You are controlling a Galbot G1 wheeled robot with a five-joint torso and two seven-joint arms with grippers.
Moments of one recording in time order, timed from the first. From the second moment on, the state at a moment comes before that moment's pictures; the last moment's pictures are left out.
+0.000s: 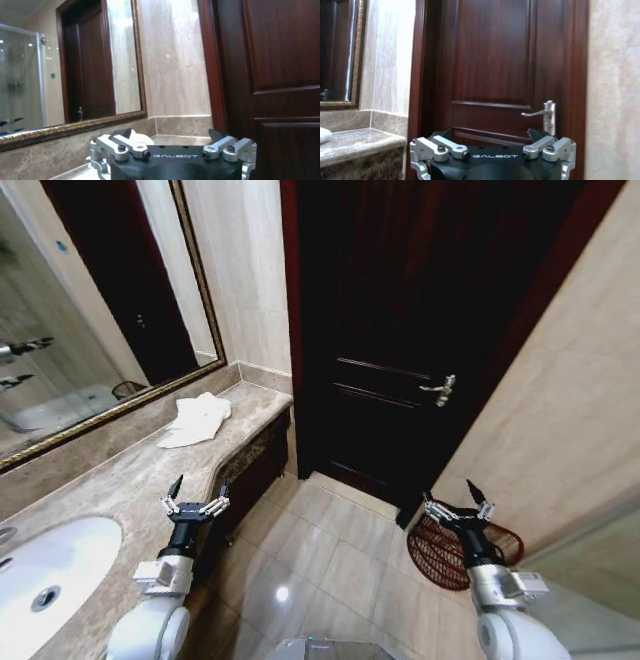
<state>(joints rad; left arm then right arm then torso) 1.77 -1.41 -0.77 -2.29 -0.15 -0.11 -0.01 -1.69 1.61 0.85 2.31 0.15 0.02 -0.28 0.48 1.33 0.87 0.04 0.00</state>
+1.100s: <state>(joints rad) 1.76 -1.41 -0.77 -2.28 -0.15 -0.11 -0.01 -1.69 1.61 0.84 2.31 0.15 0.02 -0.28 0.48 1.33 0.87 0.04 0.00</state>
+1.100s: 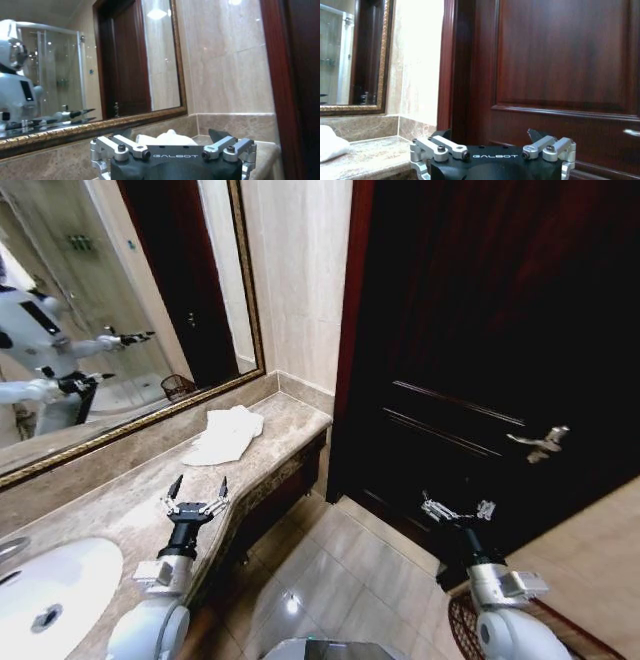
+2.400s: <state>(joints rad) 1.60 -1.21 -0.75 -2.19 -0.31 0.12 -0.06 -1.67 1.58 0.84 2.31 0.09 -0.03 -0.28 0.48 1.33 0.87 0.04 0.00</state>
